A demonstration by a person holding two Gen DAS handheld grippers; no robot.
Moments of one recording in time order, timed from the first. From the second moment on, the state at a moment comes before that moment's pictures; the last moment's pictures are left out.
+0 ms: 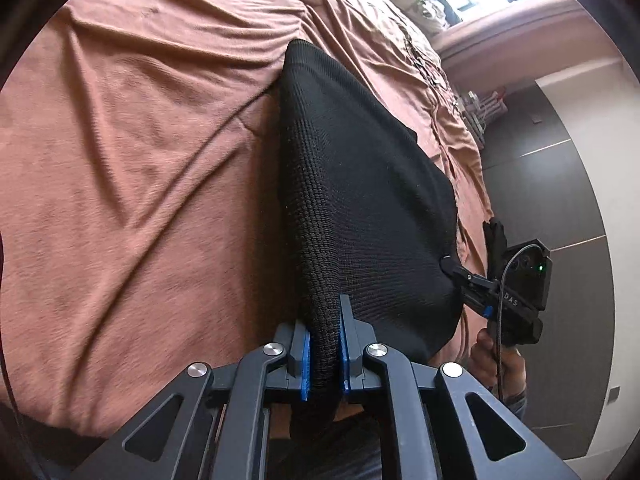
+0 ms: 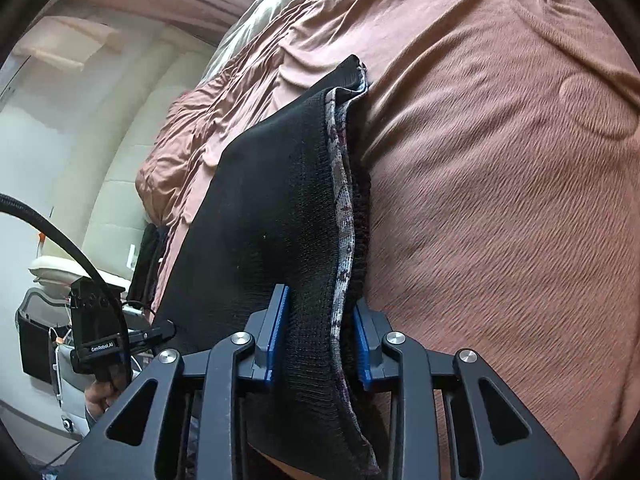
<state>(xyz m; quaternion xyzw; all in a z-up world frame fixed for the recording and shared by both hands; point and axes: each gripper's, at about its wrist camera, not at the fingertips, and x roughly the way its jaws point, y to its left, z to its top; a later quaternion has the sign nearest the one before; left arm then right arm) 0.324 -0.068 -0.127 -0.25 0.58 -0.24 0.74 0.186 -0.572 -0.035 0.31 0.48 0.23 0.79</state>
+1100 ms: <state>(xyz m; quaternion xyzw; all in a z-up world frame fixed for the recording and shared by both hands) 0.317 -0.006 -0.137 -0.17 0.63 -0.19 0.74 0.170 -0.521 -0.057 0.33 0.47 0.26 0.78</state>
